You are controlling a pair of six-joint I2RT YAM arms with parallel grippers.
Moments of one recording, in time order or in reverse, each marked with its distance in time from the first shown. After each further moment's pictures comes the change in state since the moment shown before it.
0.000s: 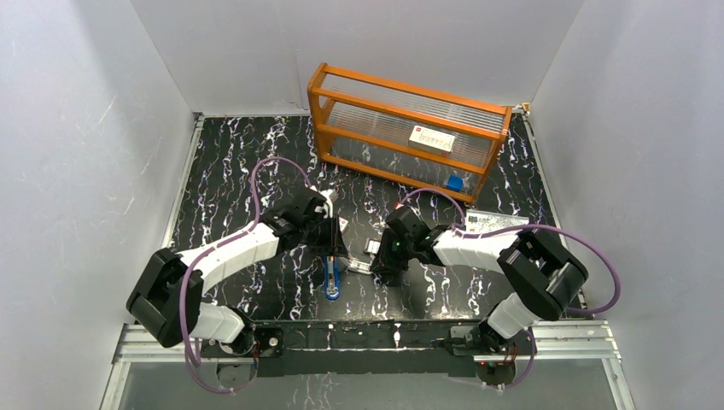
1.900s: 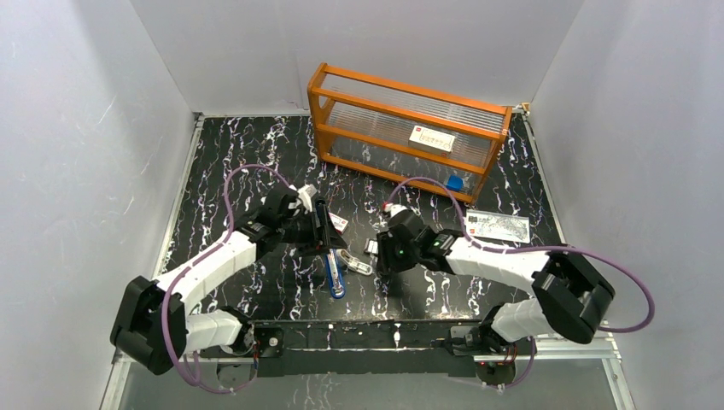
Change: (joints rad) left arm 0.165 -0.179 -0.072 0.006 0.211 -0.098; right arm 0.115 -0.152 0.032 -0.142 0.164 -0.472
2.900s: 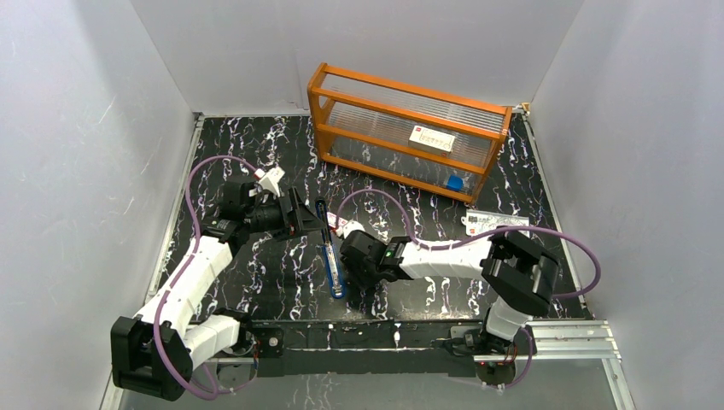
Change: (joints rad) left arm 0.268 -0.138 0.038 -0.075 0.203 0.148; right arm 0.234 0.285 0.237 -0.119 0.221 -0.113
